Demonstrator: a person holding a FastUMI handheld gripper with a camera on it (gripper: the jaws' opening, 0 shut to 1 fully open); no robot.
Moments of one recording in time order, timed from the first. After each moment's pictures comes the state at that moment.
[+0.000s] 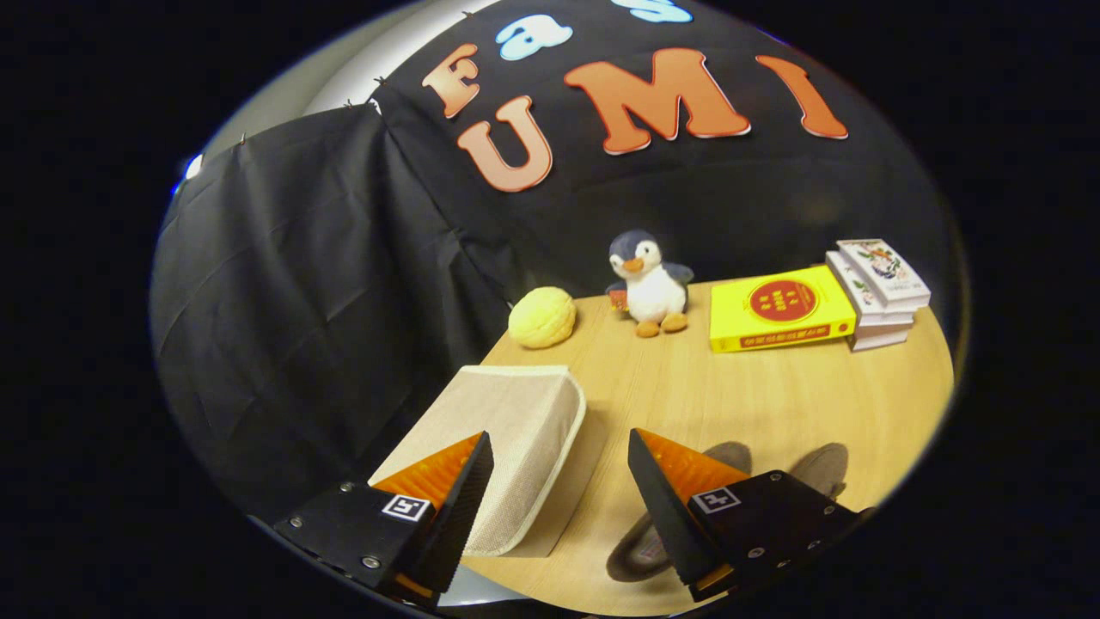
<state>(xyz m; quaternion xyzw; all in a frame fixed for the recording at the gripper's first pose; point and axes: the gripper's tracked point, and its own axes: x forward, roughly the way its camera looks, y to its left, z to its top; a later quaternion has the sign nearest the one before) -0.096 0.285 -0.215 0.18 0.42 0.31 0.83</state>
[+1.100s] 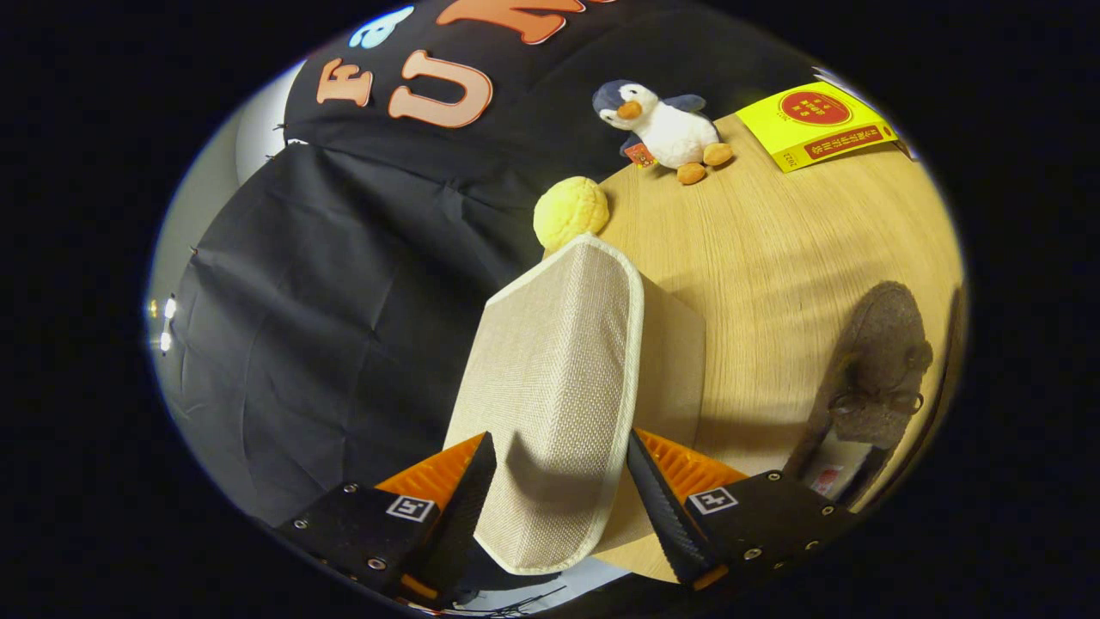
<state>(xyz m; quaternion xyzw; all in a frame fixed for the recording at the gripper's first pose) -0.143 0.349 -0.254 0.36 0.55 0.34 0.67</state>
